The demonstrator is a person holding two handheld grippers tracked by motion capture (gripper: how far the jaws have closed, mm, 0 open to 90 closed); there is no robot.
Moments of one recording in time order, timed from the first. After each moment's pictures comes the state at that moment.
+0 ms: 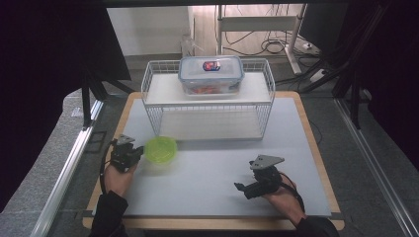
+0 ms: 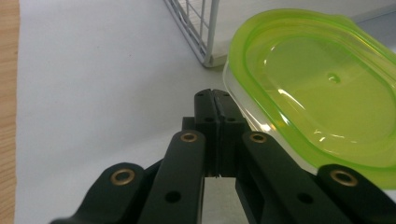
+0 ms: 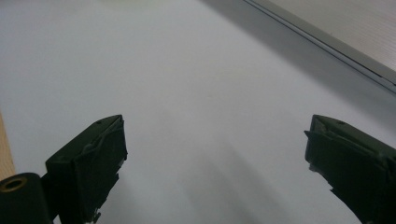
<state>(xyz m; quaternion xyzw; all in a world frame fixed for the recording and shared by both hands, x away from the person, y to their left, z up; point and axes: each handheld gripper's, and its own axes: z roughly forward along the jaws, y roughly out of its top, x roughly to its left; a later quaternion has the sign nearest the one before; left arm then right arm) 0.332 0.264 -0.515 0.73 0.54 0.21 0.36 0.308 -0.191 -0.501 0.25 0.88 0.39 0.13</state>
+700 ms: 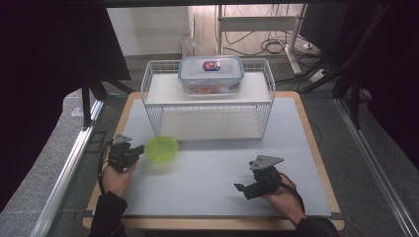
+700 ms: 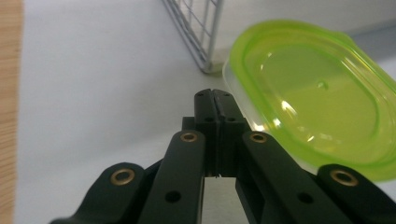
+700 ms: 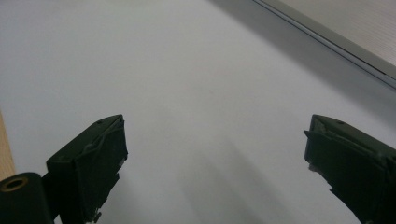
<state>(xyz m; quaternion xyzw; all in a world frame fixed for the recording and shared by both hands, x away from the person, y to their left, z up) 0.330 0.264 -0.513 0.72 0.55 0.19 0.38 0.307 -0.191 -0.502 0.25 0.88 0.39 0.13</state>
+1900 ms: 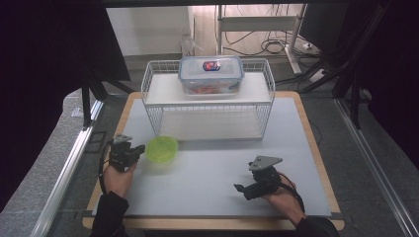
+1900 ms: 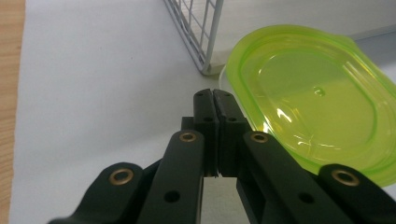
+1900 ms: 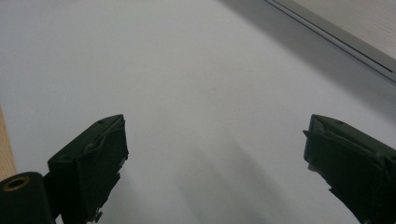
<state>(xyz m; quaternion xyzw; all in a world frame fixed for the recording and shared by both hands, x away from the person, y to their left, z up) 0.331 0.267 -0.512 0.71 0.57 0.19 0.37 0.307 -0.189 -0.504 0.25 0.88 0.38 0.13</state>
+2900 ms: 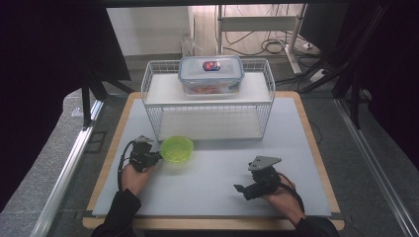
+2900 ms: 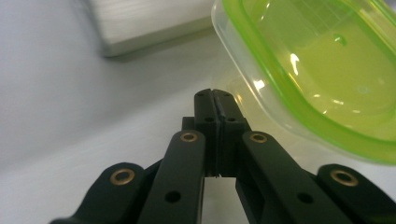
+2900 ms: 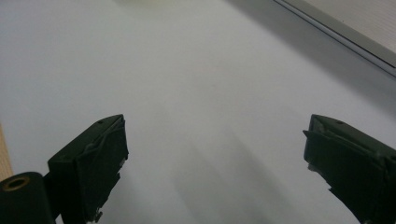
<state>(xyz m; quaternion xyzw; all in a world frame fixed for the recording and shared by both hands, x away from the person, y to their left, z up) 0.352 0.215 -0.534 0.76 0.52 0.10 0.37 0.308 -0.189 -0.506 0.25 0.88 0.37 0.13</state>
